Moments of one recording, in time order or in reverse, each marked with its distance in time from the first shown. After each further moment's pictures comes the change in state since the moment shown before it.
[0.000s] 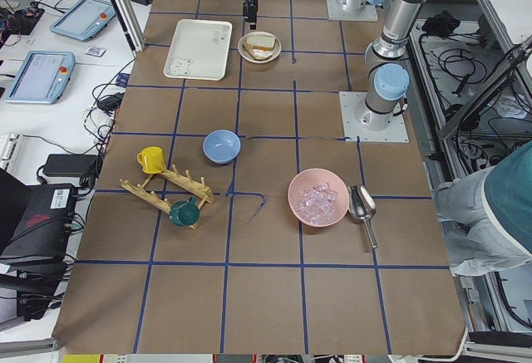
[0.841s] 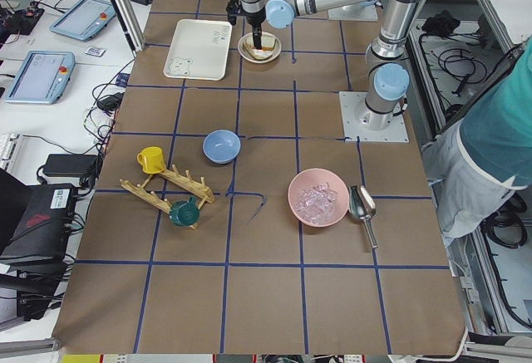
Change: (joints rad) left arm -0.009 -0.081 -0.320 0.334 -0.234 -0.012; right arm -0.285 -0.176 -0.140 0.274 0.071 -0.506
